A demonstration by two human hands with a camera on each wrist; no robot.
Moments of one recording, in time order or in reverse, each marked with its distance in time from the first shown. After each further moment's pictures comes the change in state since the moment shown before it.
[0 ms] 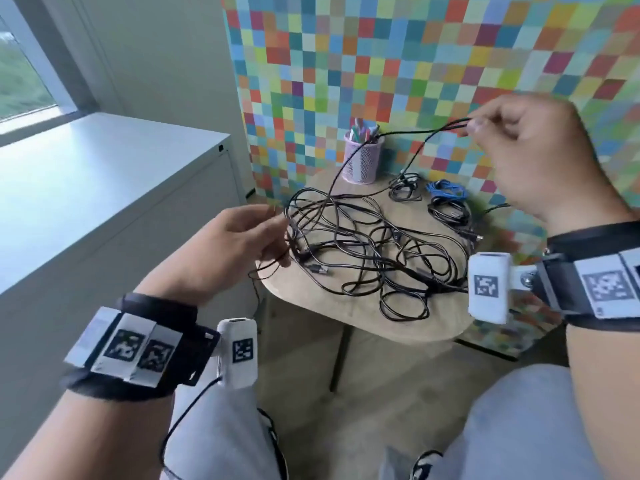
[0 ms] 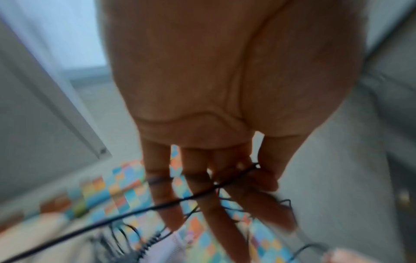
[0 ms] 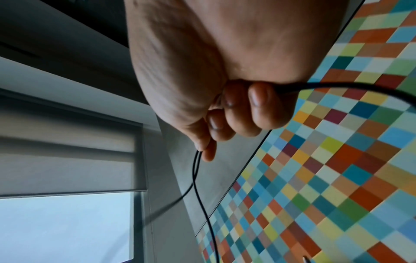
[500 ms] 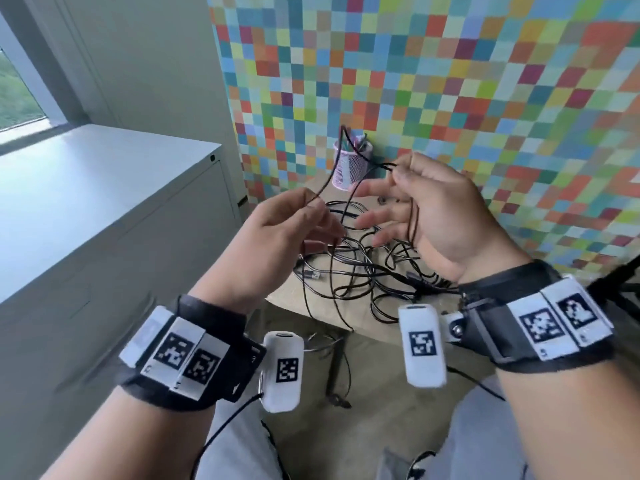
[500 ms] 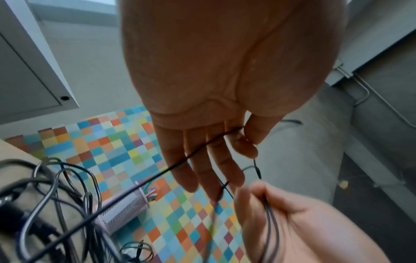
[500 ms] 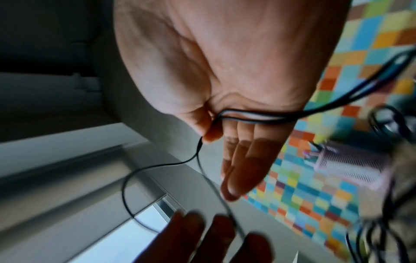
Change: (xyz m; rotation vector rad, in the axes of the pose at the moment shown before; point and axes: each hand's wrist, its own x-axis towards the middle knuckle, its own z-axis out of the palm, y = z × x) left_hand 0.007 0.039 0.041 -0.398 -0.011 0.111; right_hand -0.050 -0.065 0.044 0.953 -0.312 0.437
